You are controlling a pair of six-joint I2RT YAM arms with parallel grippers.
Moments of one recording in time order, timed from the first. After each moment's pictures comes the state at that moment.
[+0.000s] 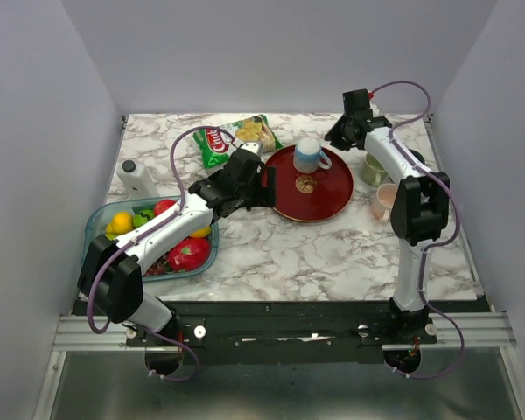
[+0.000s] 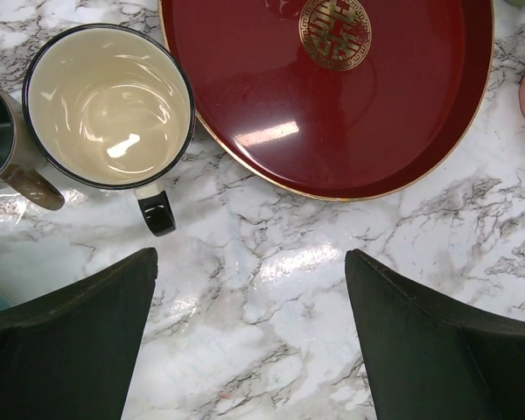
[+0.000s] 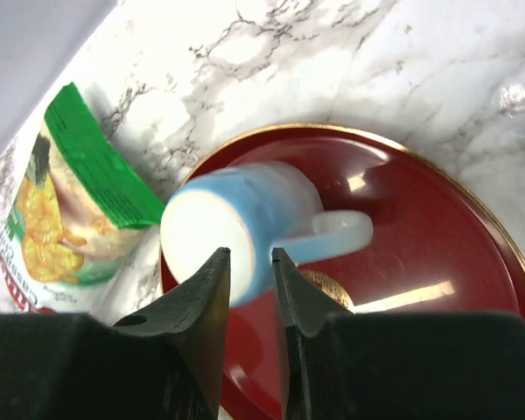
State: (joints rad) left arm -0.67 1.48 1.18 -0.41 -0.13 -0.48; right arm 0.24 2.07 1.82 -0.53 0.08 0.85
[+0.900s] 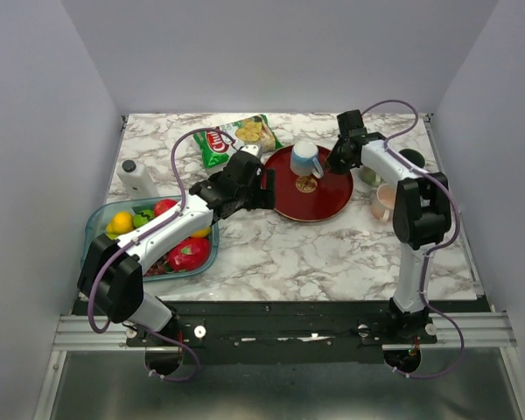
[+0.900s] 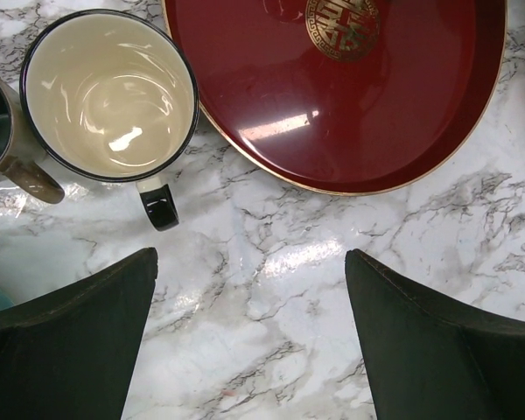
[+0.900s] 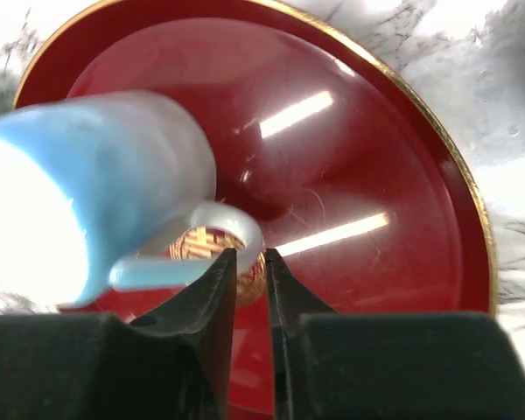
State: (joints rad) left arm -0.67 1.48 1.16 -0.40 -0.13 -0.48; right arm 0.25 2.08 1.66 -0.57 0.04 0.77
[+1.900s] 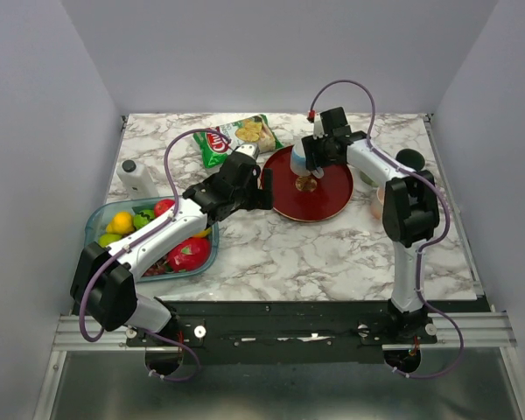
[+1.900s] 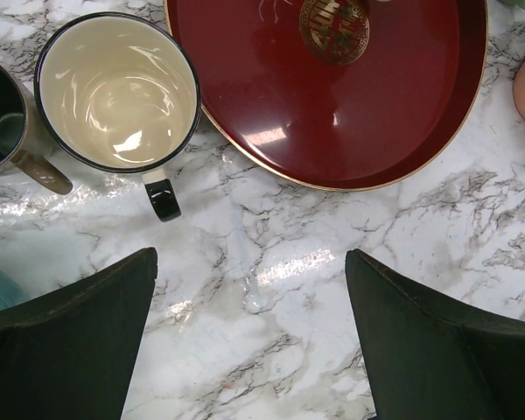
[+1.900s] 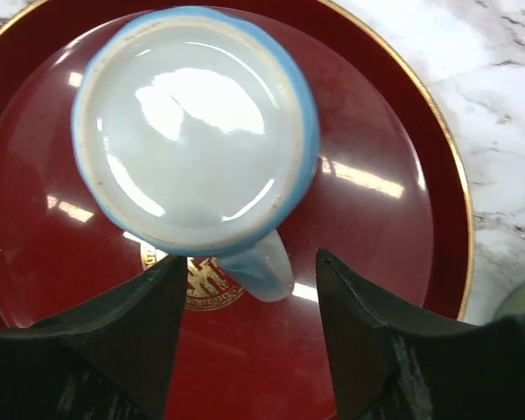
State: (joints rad) left arm -0.67 1.42 1.13 -0.40 -0.13 -0.49; right arm 0.34 2.12 1.73 -0.49 -0.05 -0.03
